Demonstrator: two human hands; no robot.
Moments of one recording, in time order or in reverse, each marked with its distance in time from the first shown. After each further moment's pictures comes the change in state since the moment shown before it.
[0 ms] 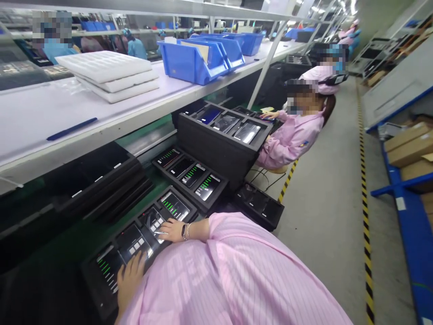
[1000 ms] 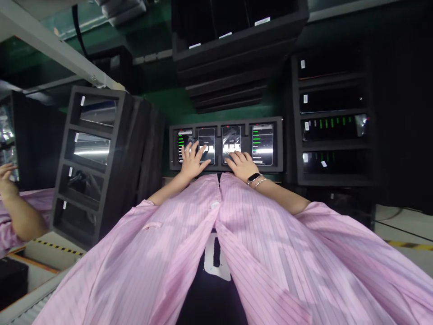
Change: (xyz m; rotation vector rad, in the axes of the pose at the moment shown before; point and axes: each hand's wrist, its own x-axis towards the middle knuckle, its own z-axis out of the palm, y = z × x) left_hand 0.006 0.066 -0.035 -0.433 -0.166 -0.538; right_hand -0.068 -0.024 -0.019 0.237 -0.249 0.061
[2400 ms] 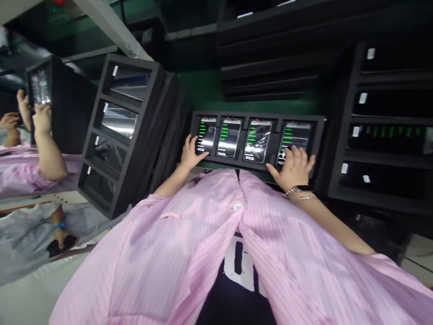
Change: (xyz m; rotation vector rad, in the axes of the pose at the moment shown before) left_hand -0.044 -0.067 0.001 -0.129 0.036 -0.376; right_hand -0.055 0.028 -0.009 0.067 0.221 0.506
